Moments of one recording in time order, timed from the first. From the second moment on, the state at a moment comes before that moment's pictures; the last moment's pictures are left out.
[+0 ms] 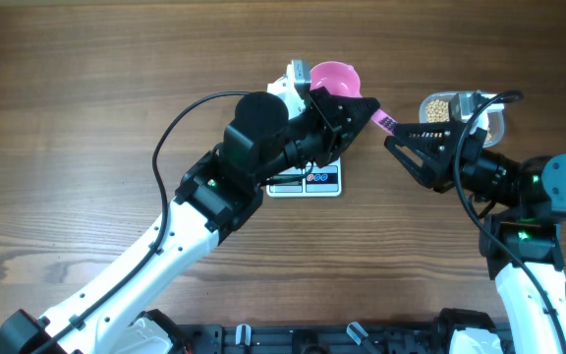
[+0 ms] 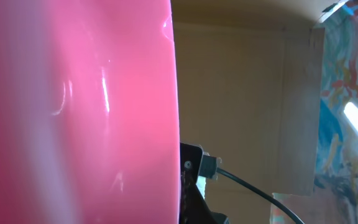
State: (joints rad) left arm -0.71 1.37 1.12 0.12 0.37 -1.57; right arm -0.11 0.96 0.63 0.53 -1.25 1.69
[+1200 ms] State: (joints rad) left arm -0.76 1.37 1.12 0.14 0.35 -1.57; right arm -0.11 0.96 0.63 0.55 -1.20 1.82
